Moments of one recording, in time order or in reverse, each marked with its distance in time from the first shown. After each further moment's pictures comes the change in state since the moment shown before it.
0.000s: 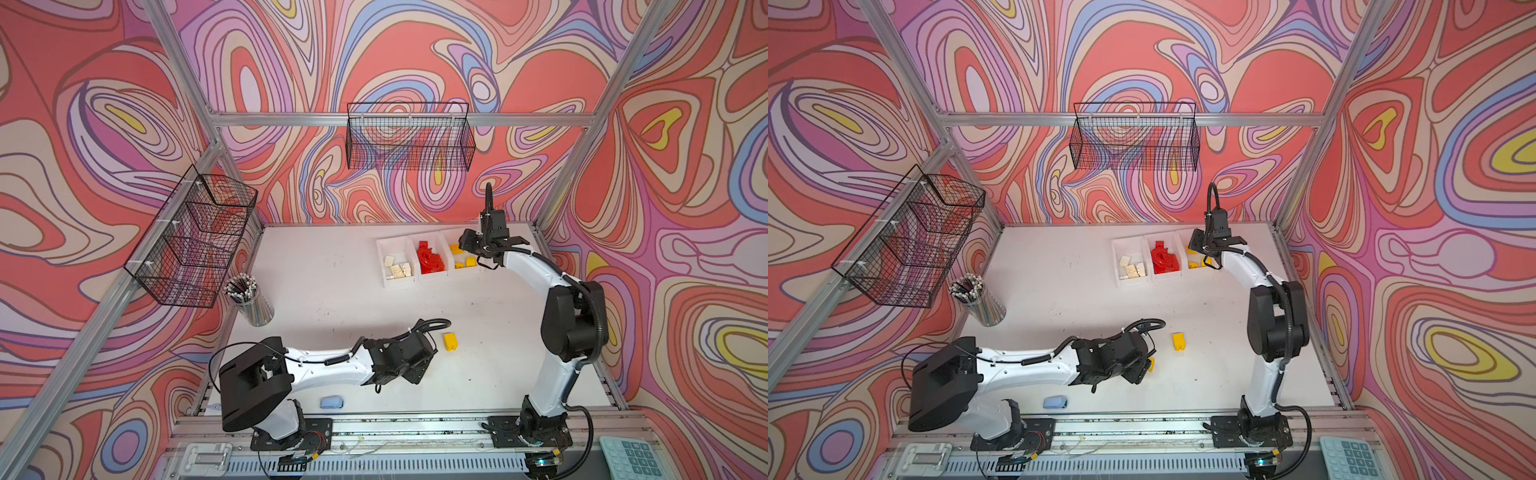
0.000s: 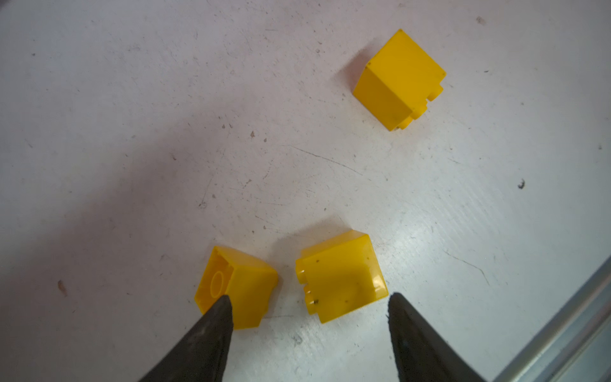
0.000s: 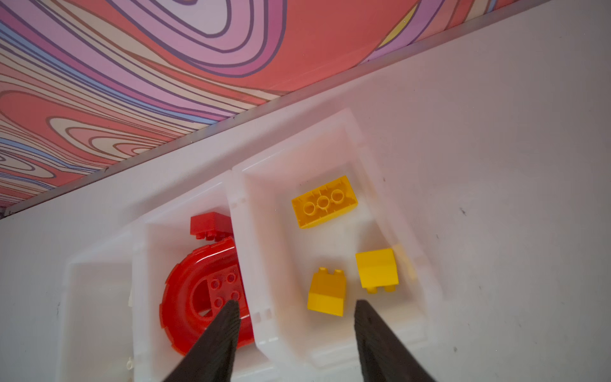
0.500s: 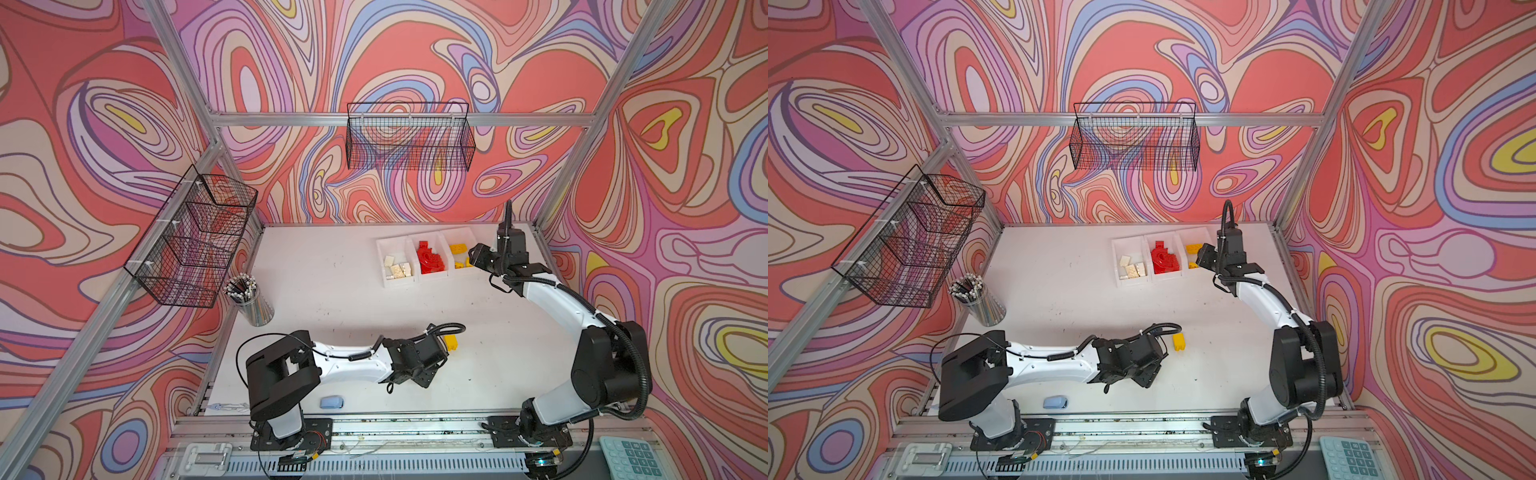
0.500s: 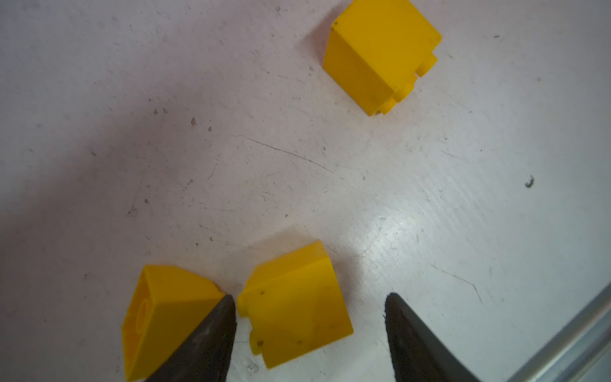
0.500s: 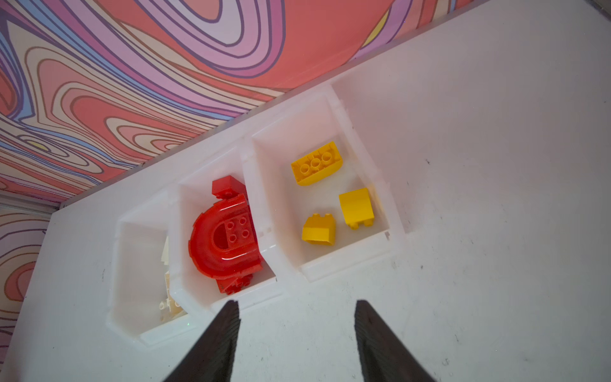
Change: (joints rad) left arm -0.035 0.141 0.105 -0.050 0.032 -0.047; right arm -0.004 -0.291 -0.341 0.115 -0.021 0.043
